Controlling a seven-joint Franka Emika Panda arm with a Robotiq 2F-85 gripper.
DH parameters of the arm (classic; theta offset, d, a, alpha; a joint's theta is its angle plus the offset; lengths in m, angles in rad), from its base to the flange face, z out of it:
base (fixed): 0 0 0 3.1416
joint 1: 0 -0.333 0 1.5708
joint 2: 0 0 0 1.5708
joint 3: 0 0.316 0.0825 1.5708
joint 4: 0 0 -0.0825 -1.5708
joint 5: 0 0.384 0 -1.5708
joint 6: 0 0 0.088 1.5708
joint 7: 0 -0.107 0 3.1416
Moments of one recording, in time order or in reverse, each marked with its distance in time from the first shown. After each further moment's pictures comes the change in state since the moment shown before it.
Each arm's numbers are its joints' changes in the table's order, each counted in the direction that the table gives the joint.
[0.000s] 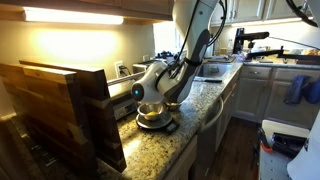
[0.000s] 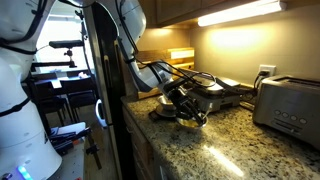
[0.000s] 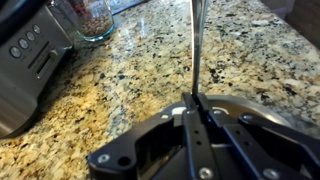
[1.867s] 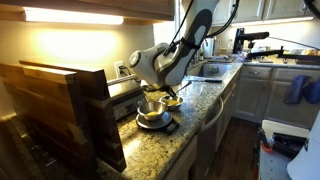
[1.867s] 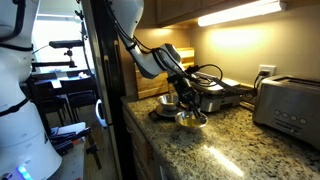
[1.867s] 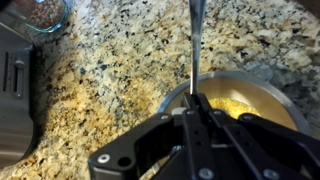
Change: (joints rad) arm 0.078 -0.118 0.003 0.020 0.321 -0.191 0.046
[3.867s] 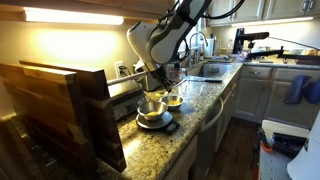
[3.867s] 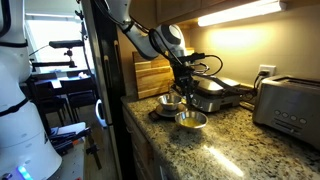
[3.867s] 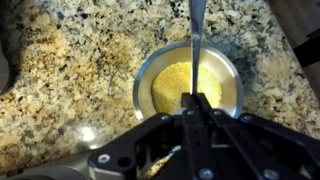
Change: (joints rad) arm 0.008 -0.148 0.007 -0.006 0.386 -0.042 0.488
